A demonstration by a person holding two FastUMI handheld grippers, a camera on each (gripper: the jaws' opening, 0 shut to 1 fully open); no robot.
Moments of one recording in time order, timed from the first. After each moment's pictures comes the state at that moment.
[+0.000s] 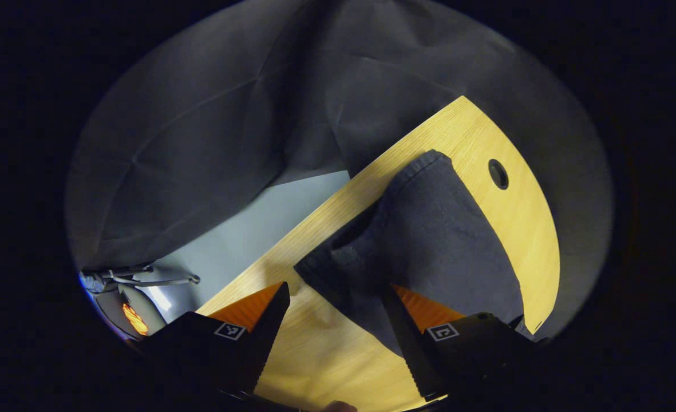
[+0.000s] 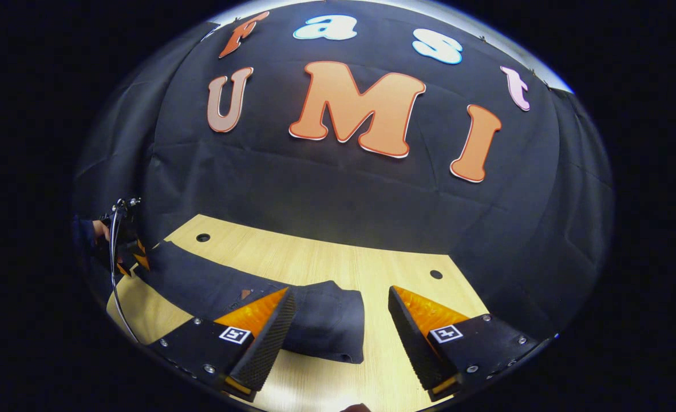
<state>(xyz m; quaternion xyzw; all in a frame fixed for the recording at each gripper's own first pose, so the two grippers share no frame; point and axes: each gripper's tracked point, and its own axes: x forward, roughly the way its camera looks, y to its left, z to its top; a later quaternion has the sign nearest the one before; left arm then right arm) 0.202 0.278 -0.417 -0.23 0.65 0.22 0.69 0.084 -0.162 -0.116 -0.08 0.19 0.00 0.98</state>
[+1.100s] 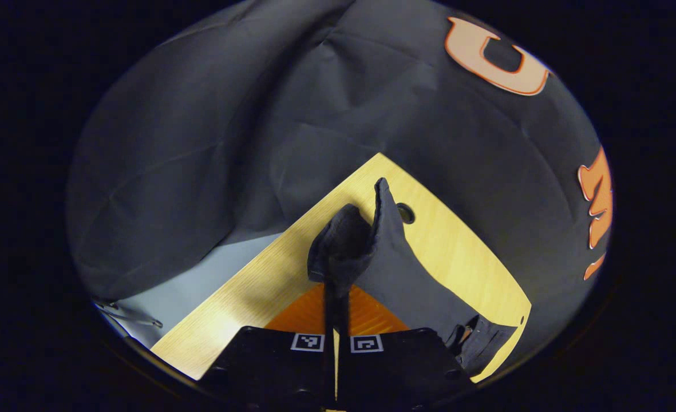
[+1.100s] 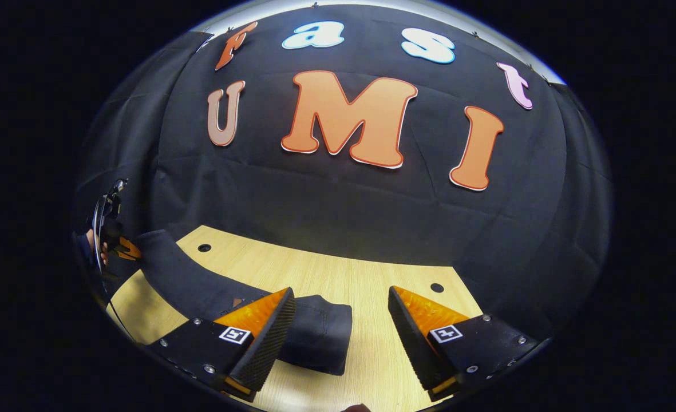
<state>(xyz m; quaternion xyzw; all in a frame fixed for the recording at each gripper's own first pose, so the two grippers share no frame) 0.242 0.256 -0.310 -0.26 0.45 0.10 0.85 0.115 -0.204 -0.098 -0.07 0.17 0.05 0.98</state>
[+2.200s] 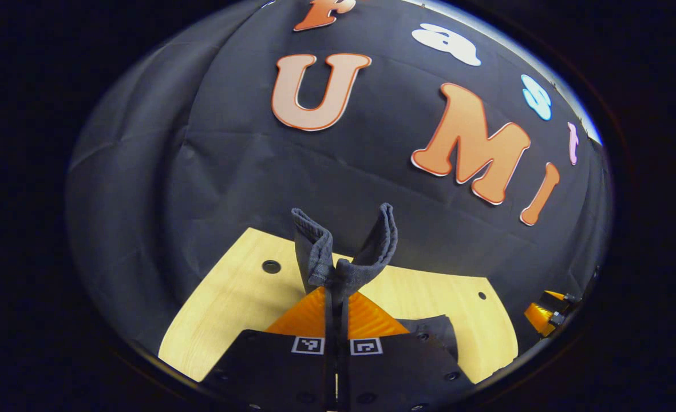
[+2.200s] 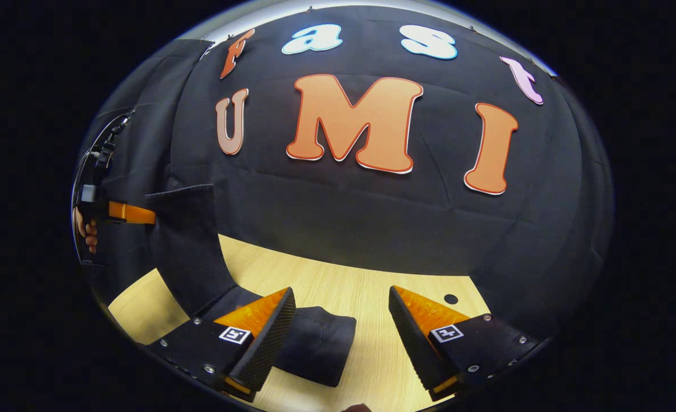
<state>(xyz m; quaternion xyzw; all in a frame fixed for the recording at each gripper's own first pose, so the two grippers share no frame) 0.243 0.079 -0.100 -0.16 0.28 -0.10 0.94 0.142 -0.216 -0.098 -0.05 0.15 0.10 0.98</state>
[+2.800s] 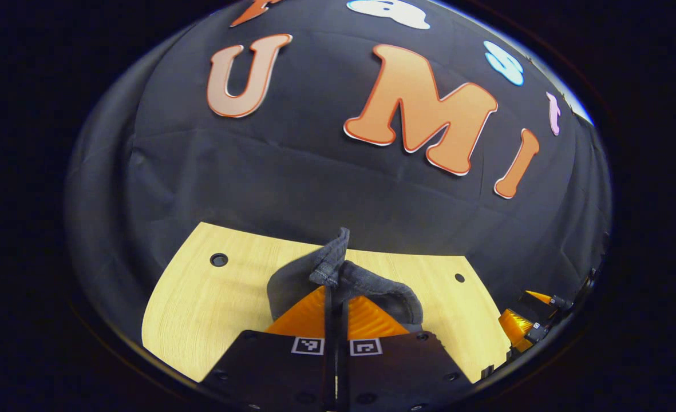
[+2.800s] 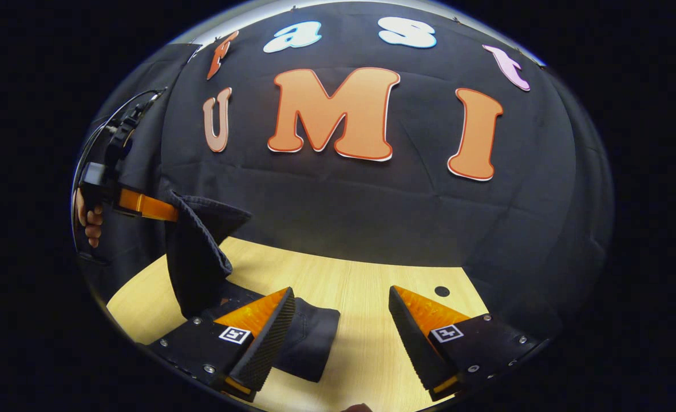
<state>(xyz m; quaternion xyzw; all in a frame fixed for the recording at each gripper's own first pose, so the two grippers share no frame) 0.265 -0.065 -0.093 -0.10 0.33 -0.16 0.92 0.142 -0.220 -0.103 -0.03 0.17 0.08 0.98</state>
